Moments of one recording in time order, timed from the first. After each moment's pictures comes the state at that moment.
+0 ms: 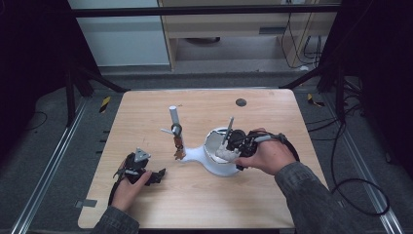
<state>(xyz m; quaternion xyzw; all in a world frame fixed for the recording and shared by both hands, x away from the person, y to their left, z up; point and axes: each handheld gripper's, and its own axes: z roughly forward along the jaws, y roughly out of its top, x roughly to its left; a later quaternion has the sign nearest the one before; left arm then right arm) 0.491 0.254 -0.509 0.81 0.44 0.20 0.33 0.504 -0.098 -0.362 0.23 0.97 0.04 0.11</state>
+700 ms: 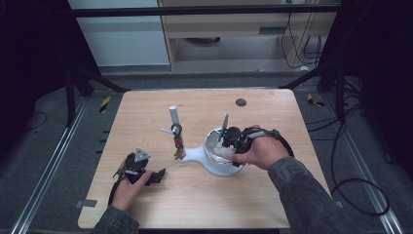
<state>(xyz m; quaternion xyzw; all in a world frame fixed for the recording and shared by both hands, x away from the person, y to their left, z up) 0.491 0.254 -0.509 0.81 0.45 0.20 0.33 0.517 -0.087 -0.366 0.23 0.97 0.03 0.11</state>
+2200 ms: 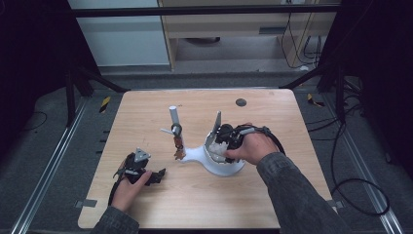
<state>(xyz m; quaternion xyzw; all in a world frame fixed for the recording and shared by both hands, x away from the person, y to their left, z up) 0.491 0.254 -0.508 0.81 0.44 0.20 0.33 0.536 -0.069 -0.377 0.24 0.96 0.02 0.10</state>
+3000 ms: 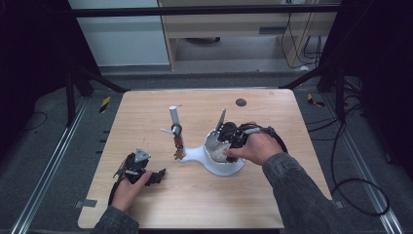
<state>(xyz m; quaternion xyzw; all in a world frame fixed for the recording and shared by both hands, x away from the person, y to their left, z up) 0.490 0.254 -0.509 0.81 0.44 0.20 0.33 0.530 -0.078 -0.365 0.25 0.96 0.06 0.10</state>
